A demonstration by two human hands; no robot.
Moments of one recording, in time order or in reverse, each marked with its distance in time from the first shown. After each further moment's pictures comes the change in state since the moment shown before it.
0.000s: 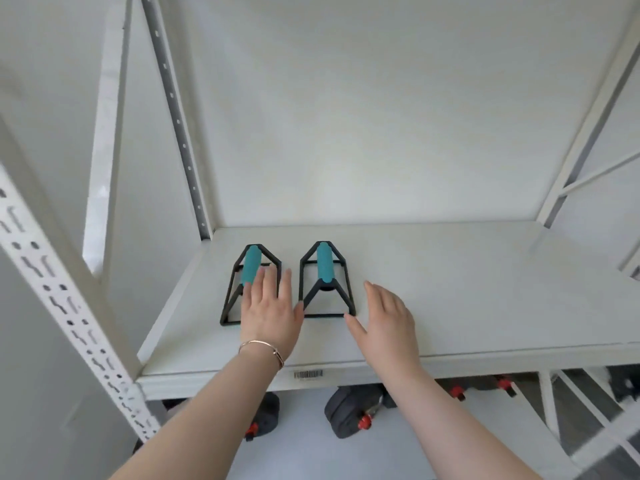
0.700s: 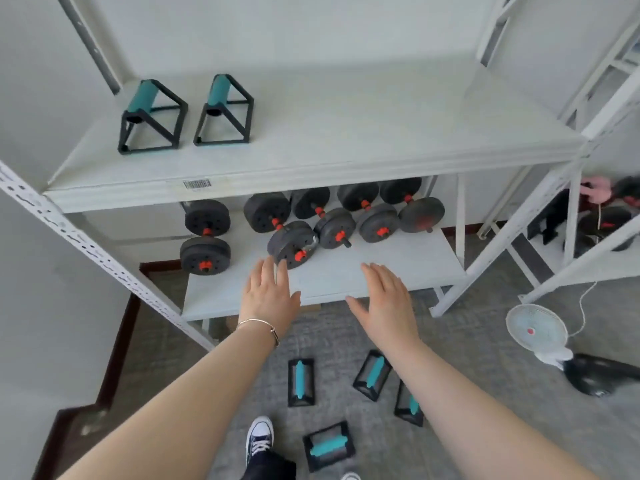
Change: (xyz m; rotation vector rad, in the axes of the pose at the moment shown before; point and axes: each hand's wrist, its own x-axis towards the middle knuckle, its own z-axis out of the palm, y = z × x) left_hand -0.297 0.180 0.052 0.059 -0.558 0.002; right_hand -0.302 0.209 -0.058 0.050 -0.285 0.082
